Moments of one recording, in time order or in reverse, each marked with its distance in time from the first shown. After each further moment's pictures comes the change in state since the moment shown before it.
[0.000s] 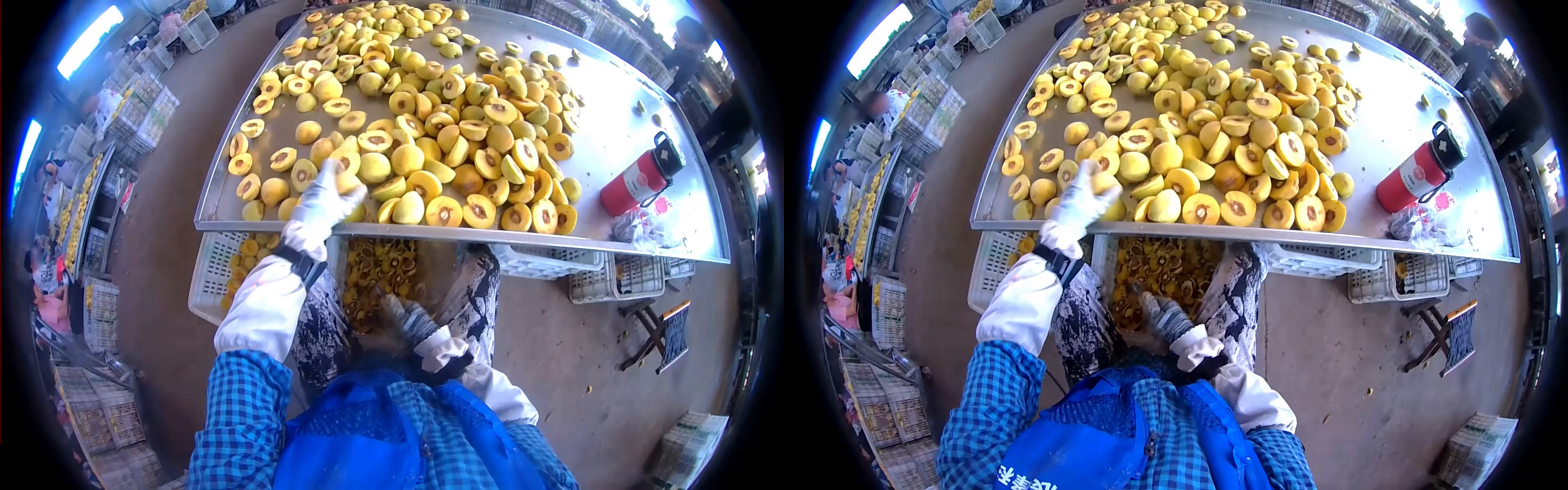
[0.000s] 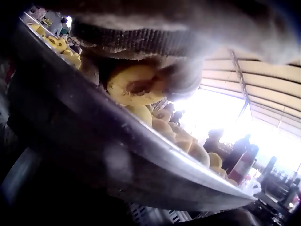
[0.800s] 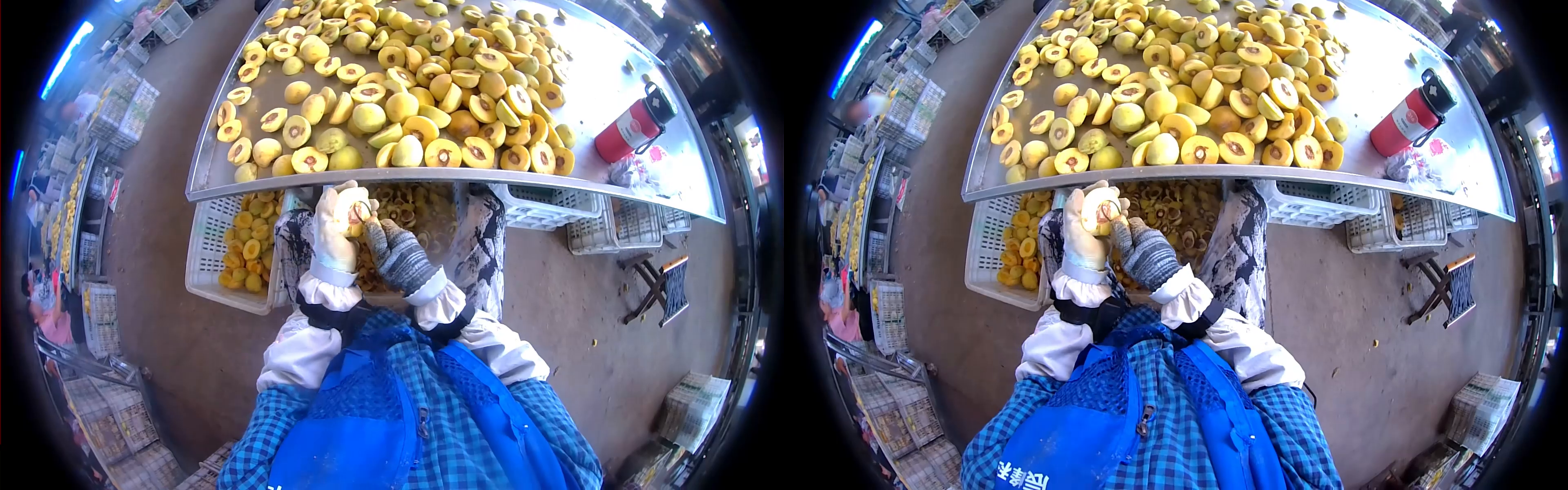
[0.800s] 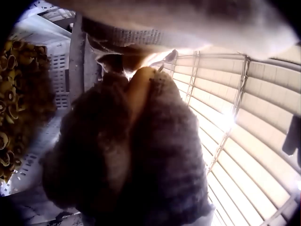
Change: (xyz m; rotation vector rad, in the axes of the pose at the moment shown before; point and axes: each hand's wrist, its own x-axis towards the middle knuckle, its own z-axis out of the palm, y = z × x) left_hand -0.124 -0.010 0.036 -1.567 0.024 -0.269; right_hand 0.011 -0.117 0.032 -0.622 0.250 -0.344
